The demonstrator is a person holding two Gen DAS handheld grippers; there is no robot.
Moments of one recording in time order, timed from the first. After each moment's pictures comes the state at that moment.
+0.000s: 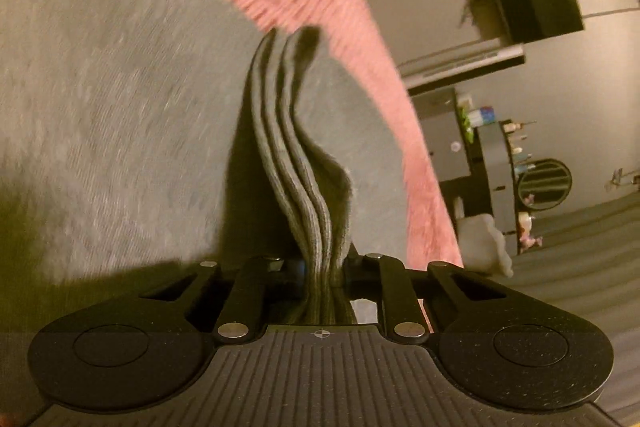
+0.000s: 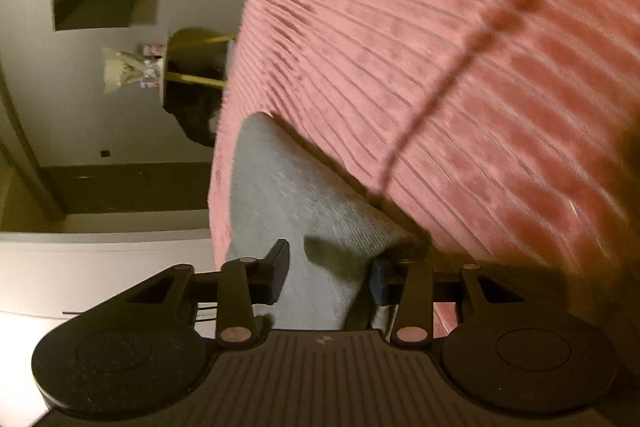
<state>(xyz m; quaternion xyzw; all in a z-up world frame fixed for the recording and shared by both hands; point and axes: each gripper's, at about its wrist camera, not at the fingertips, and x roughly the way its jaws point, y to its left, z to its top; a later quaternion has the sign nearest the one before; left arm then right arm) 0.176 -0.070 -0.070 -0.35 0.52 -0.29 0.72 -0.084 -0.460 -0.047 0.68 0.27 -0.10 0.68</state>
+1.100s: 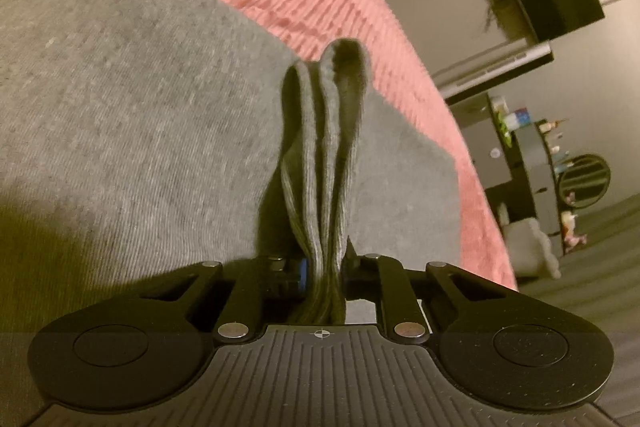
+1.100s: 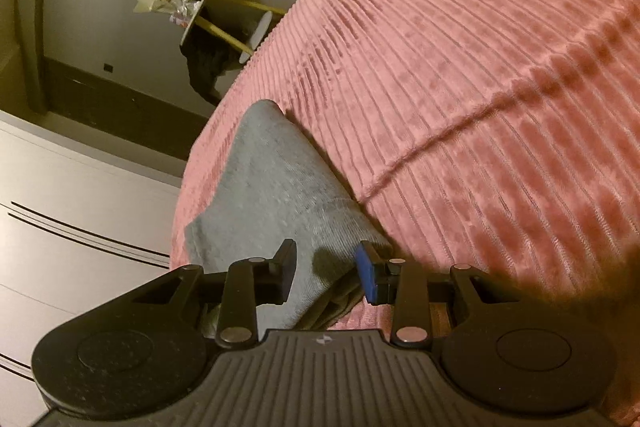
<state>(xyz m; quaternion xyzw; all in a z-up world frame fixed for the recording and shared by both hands) 0.183 -0.047 -0.077 -0.30 0.51 -0.25 0.76 -0.095 -0.452 -0.016 0.53 0.31 -0.07 0.78</state>
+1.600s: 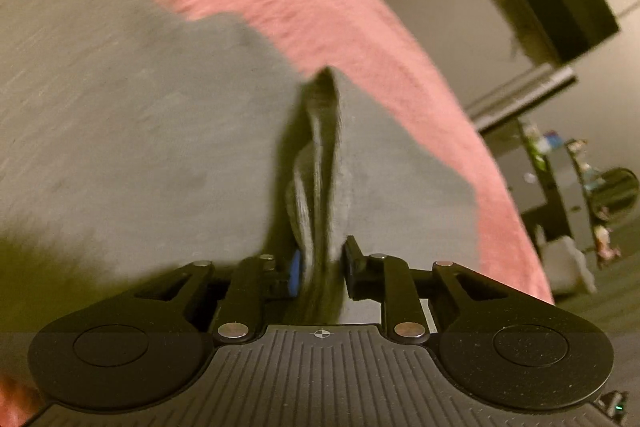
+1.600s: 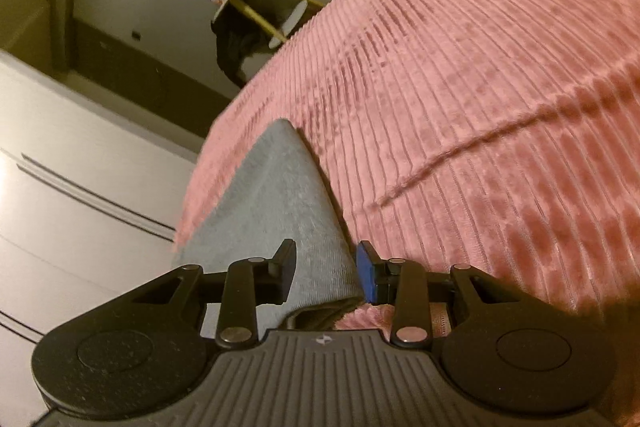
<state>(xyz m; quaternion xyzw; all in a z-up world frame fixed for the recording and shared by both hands) 0.162 0.053 -0.057 -0.27 0.49 -0.18 0.81 -0.089 -0.428 0.003 0.47 0.33 -0.04 0.82</state>
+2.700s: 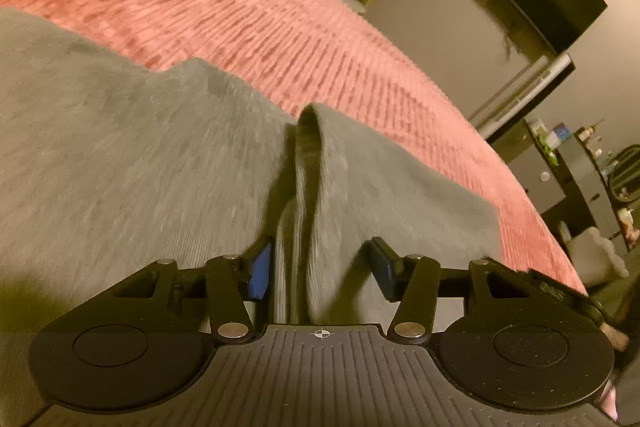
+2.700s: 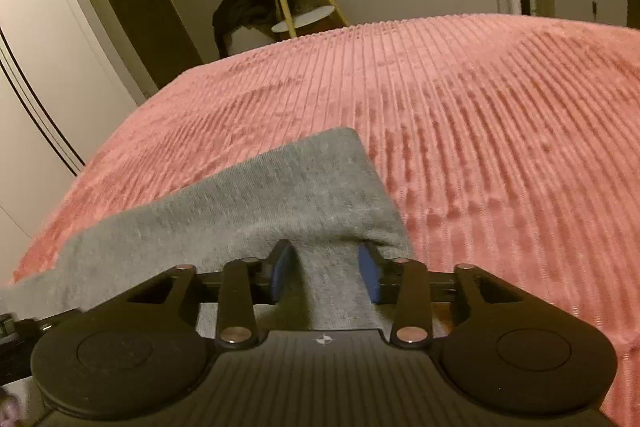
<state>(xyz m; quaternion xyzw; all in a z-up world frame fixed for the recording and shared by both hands) 0.187 0.028 -0.058 -0.21 0.43 -0.19 0.86 0.080 -0.340 -0.006 0.23 0.36 -0.09 0.90</state>
